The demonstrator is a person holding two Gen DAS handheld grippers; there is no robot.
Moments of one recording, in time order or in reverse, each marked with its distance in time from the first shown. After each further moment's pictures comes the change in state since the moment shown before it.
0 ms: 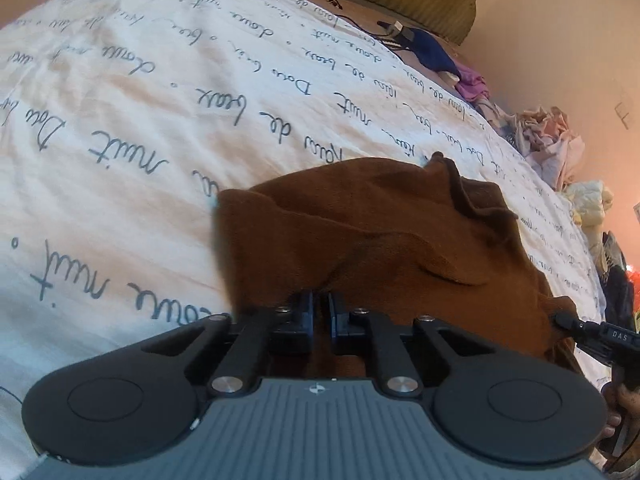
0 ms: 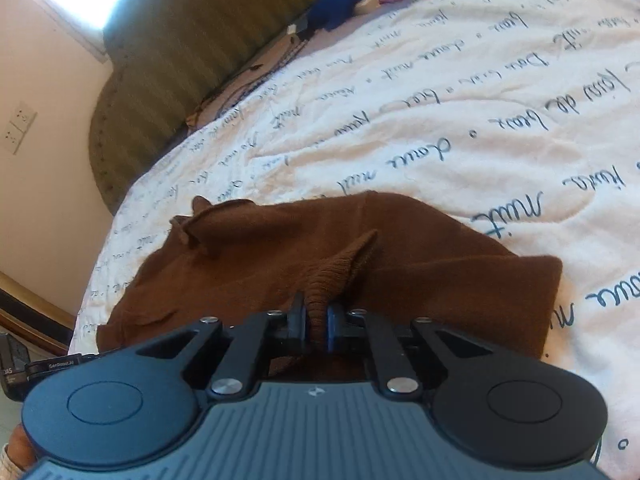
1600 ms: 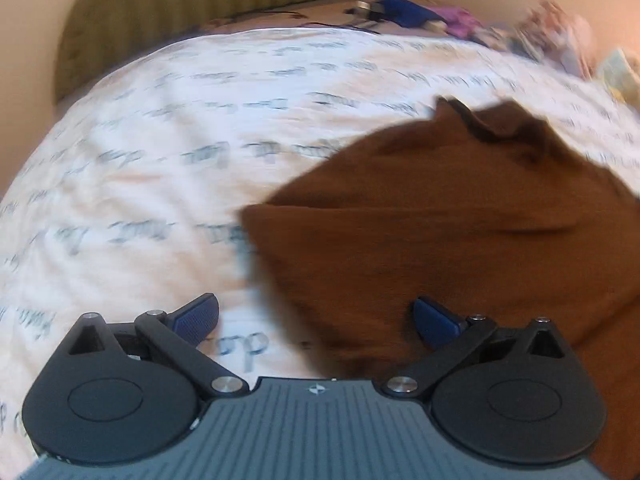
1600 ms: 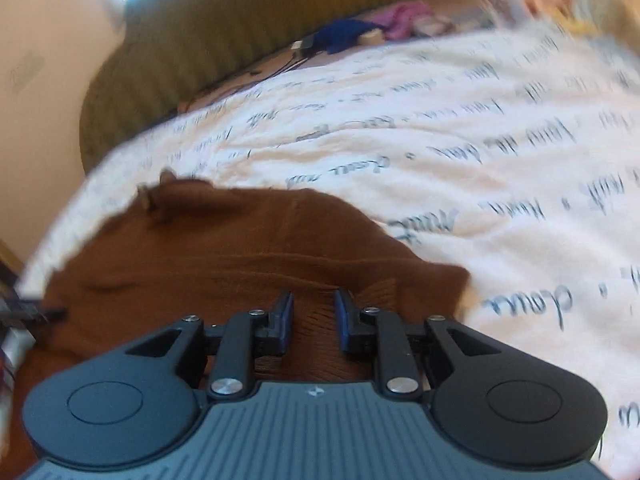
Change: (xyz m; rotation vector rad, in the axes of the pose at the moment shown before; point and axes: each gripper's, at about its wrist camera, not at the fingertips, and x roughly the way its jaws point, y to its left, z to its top) left arm -0.006 -0.037 -0.019 0.367 -0.071 0.275; right arm -0.033 -0.040 -0.021 -0.146 -0.063 -0.106
